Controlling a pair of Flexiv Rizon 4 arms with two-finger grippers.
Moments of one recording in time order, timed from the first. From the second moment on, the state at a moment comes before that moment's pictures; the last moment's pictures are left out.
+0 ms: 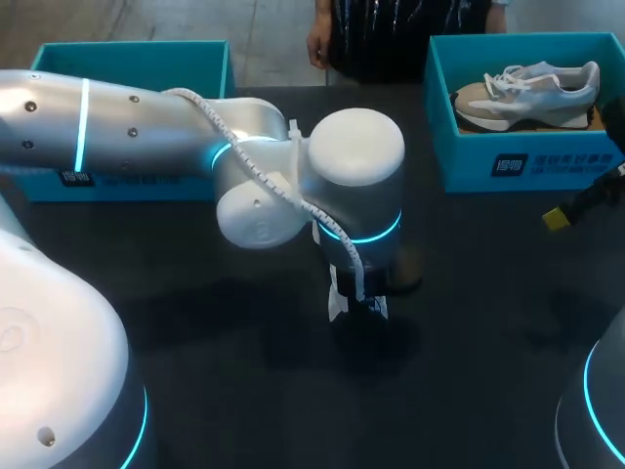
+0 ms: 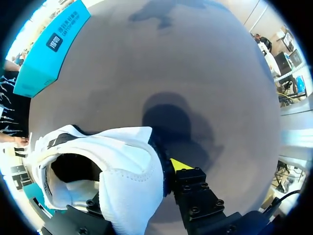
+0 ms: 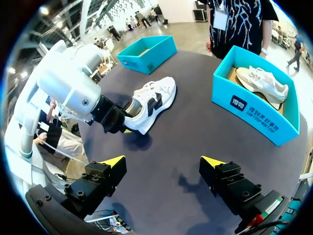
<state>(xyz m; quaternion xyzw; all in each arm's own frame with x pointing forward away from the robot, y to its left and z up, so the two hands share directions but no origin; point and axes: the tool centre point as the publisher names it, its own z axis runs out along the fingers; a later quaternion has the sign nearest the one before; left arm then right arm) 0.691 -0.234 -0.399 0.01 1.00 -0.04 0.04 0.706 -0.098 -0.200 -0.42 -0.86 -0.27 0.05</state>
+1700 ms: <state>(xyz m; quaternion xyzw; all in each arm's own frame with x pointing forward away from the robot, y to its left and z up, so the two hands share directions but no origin) 0.671 -0.215 -0.180 0.04 1.00 0.04 0.05 0.706 -0.098 -0.200 -0.42 -0.86 -0.27 0.05</state>
